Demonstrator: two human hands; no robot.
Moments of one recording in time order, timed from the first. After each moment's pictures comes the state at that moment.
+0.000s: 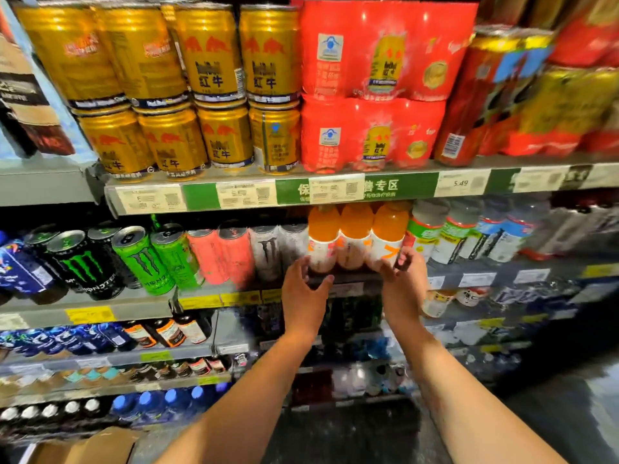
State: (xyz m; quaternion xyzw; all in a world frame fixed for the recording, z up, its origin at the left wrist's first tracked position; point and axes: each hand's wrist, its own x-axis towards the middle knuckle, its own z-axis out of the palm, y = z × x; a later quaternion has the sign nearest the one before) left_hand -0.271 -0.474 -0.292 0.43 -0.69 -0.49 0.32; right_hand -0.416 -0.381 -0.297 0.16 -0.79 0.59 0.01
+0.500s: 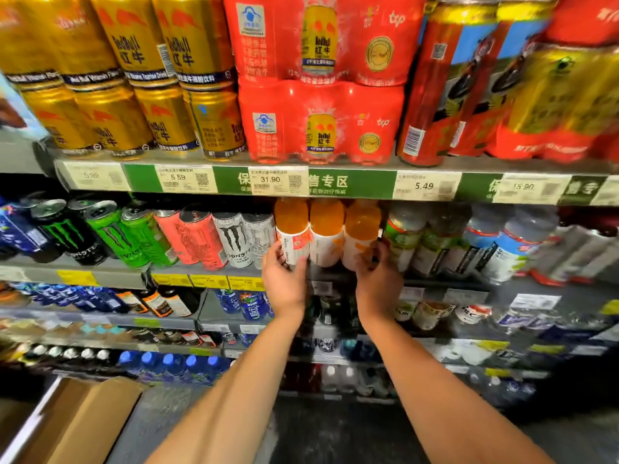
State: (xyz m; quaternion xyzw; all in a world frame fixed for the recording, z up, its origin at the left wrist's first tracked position) left_hand -0.348 -0.466 -0.318 0.54 -0.57 -0.43 0.44; right_hand -0.468 -0.374 -0.311 0.28 -0.82 0.50 0.02
